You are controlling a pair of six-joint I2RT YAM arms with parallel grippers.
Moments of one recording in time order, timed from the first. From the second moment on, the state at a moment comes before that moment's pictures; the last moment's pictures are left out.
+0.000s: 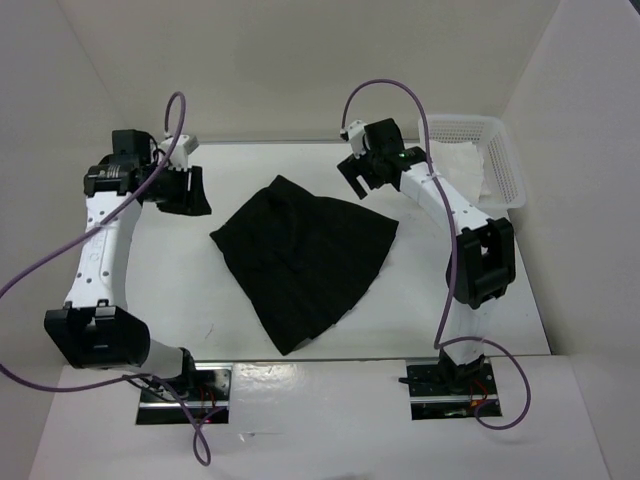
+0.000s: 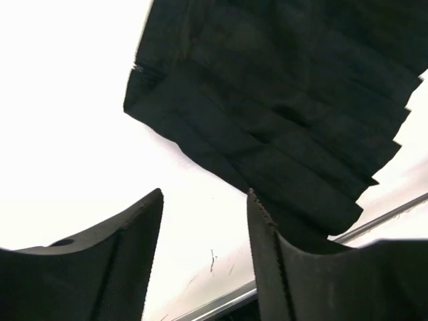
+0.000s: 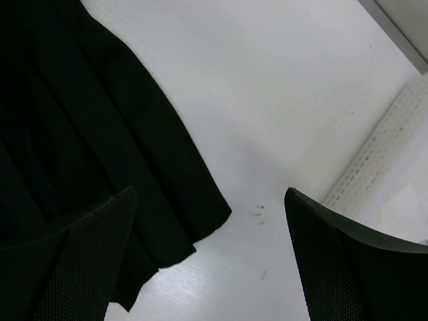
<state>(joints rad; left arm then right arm) 0.09 1.46 1.55 -1.06 0.43 0.19 0.38 1.85 1.67 -0.59 0.07 -0.35</state>
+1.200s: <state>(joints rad) 0.12 1.96 1.36 -0.73 0.45 0.13 0.45 2.01 1.83 -0.63 0.07 -0.35</state>
